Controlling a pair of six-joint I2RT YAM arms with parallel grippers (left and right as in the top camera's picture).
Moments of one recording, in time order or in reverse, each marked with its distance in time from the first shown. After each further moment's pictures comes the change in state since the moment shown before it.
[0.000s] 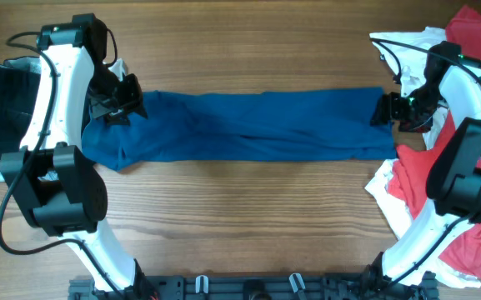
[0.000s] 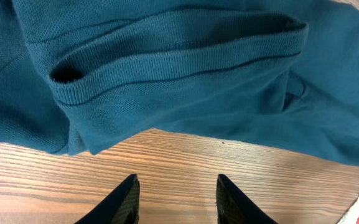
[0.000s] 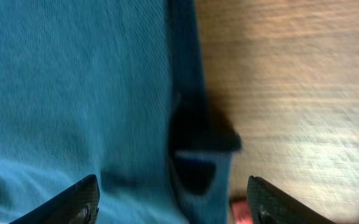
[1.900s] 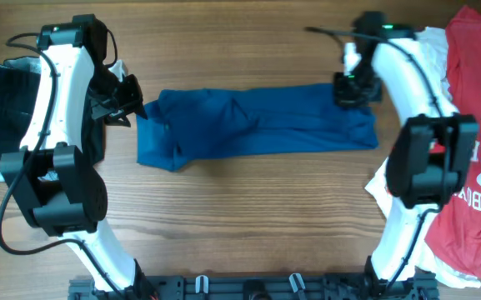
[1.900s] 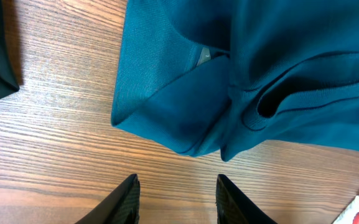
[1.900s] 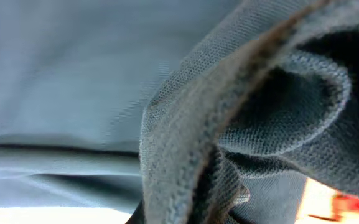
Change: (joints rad) left arm 0.000 0.000 0.000 -0.017 0.001 -0.012; right arm 0.388 0.058 0.245 -0.163 0.170 0.281
